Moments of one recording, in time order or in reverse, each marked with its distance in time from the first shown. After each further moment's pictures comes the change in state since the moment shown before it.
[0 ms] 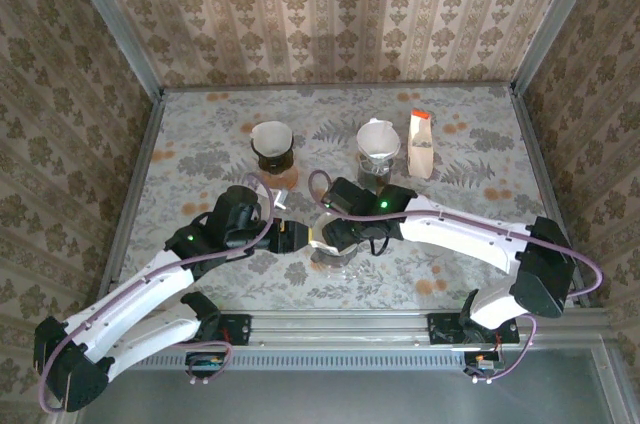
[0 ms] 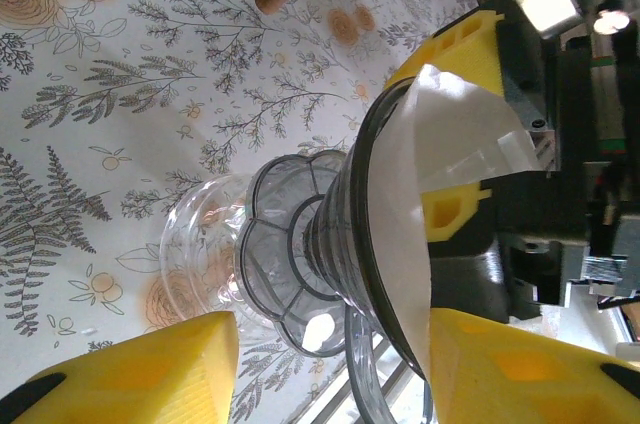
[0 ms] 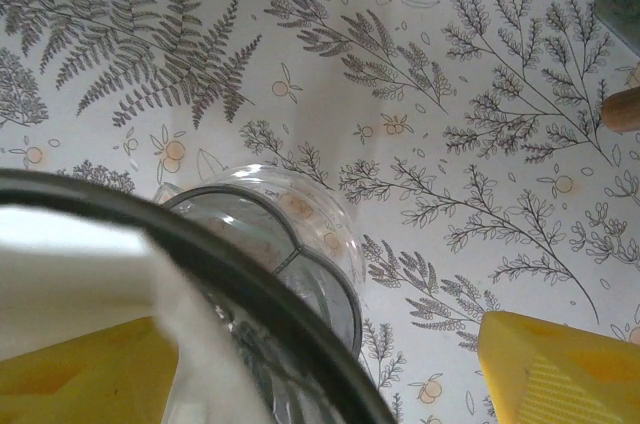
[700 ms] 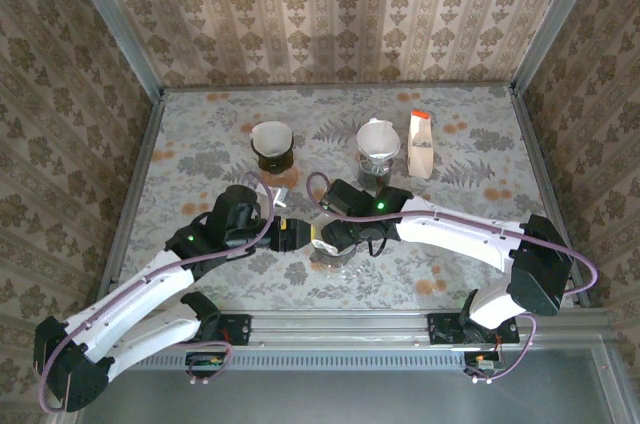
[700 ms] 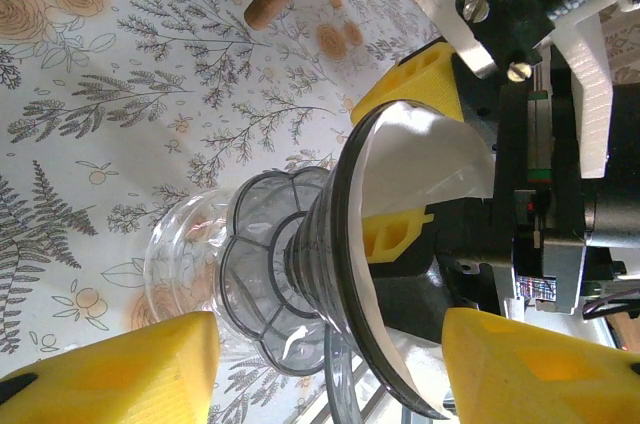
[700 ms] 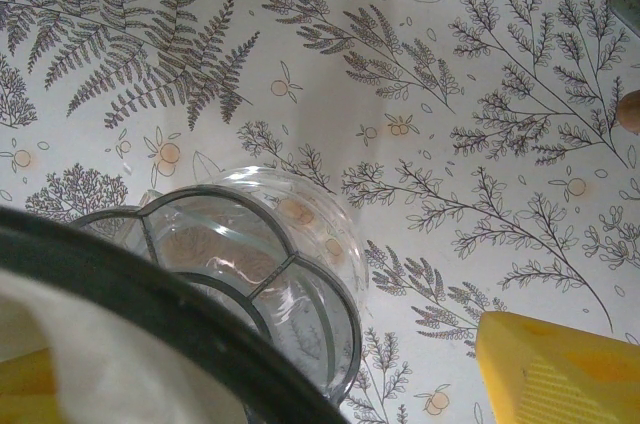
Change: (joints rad) left arm 0.000 0.000 -0.004 0.039 0.004 -0.029; right arm 0.000 0.015 -0.017 0.029 0.000 0.004
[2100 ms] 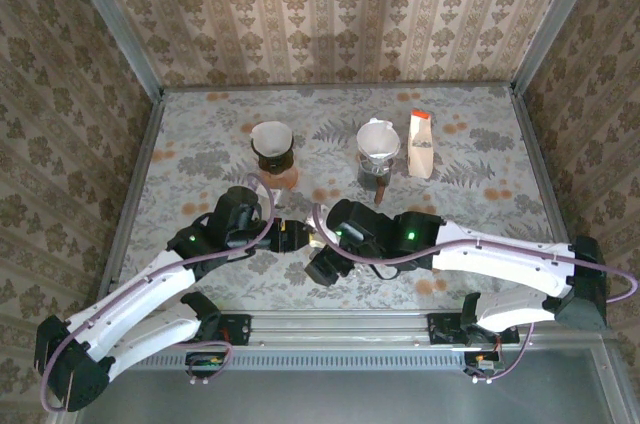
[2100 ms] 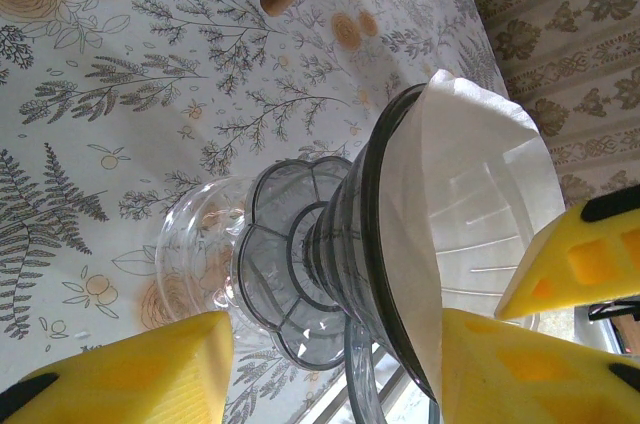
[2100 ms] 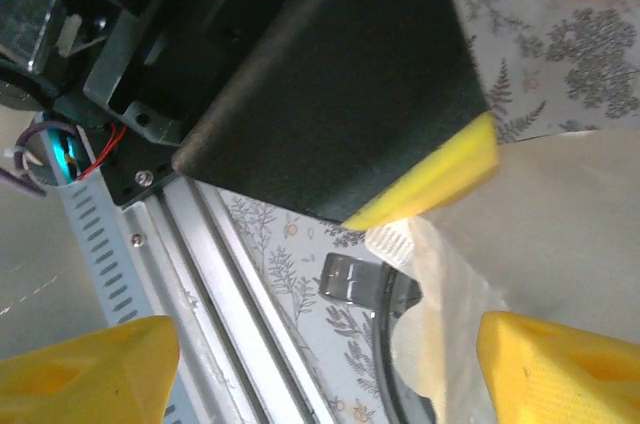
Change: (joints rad) left arm 0.006 0.006 -0.019 0.000 0.000 -0.004; right arm 0.193 -0.223 -0.060 0.180 -0.201 -0.193
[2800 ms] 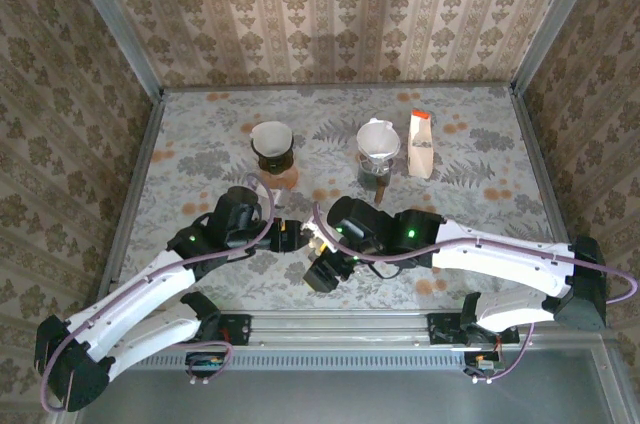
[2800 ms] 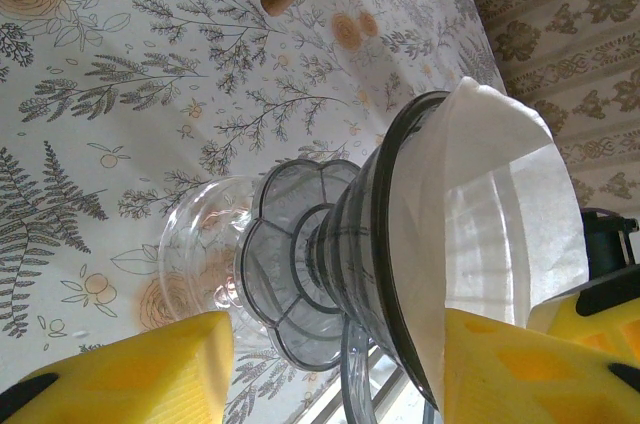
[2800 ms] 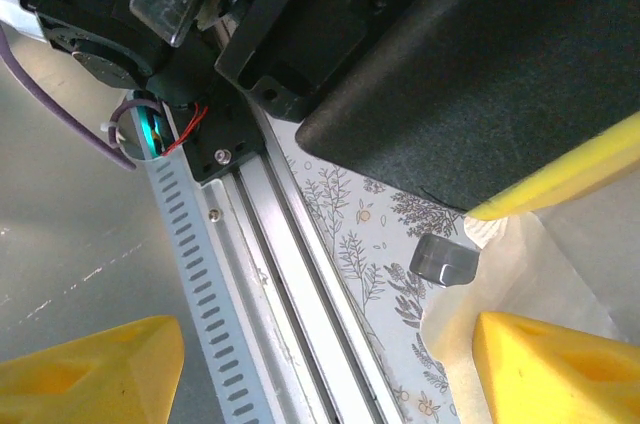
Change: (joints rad) left arm 0.000 0.000 -0.001 0.001 0.000 -0.007; right arm -0.019 0.000 0.000 0.011 -0.163 0.002
